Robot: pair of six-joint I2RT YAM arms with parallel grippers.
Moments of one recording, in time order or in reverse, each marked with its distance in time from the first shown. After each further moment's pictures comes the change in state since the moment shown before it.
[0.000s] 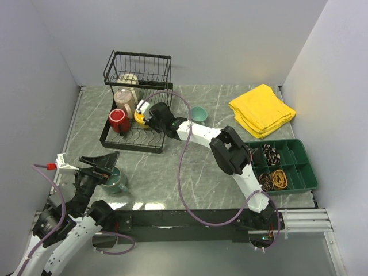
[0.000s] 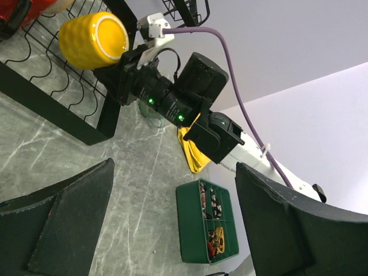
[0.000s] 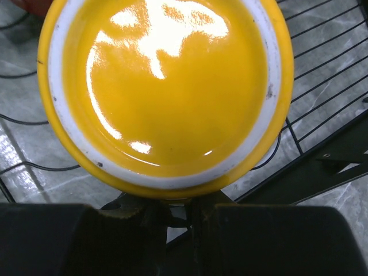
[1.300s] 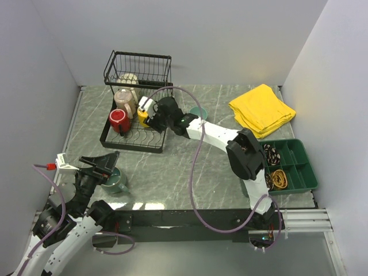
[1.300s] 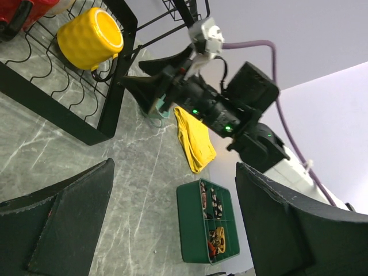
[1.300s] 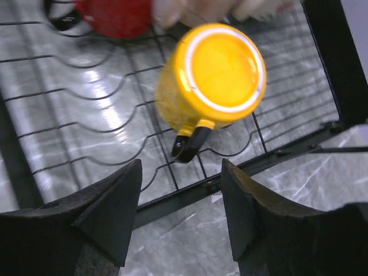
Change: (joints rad) left arm 0.000 0.000 0.000 0.000 0.000 0.002; right arm -0.012 -0.202 -0.130 -0.031 -0.093 -0.086
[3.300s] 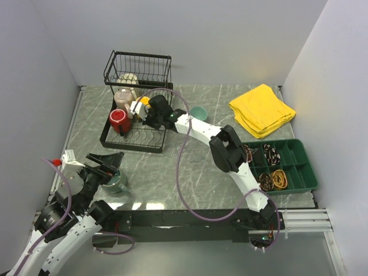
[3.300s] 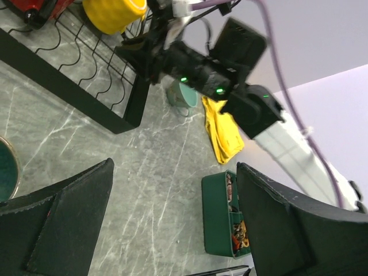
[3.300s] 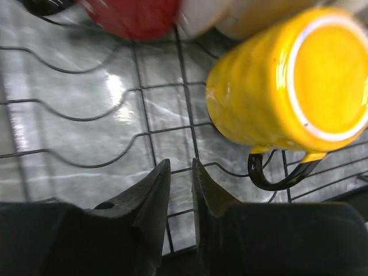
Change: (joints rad) left arm 0.000 0.077 0.019 -0.063 0.001 0.012; right arm -0.014 0.299 0.353 -0.170 -0.134 -0.145
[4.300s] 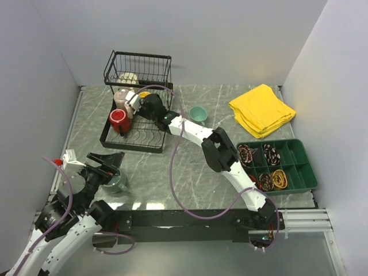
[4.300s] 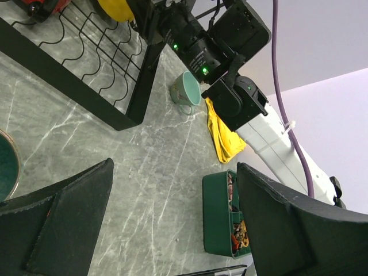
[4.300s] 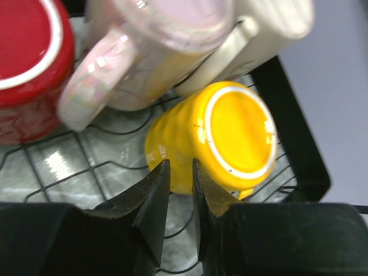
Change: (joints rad) left arm 0.000 0.023 0.000 -0.012 -0.001 -0.027; right arm 0.023 0.136 0.164 0.257 0.235 0.024
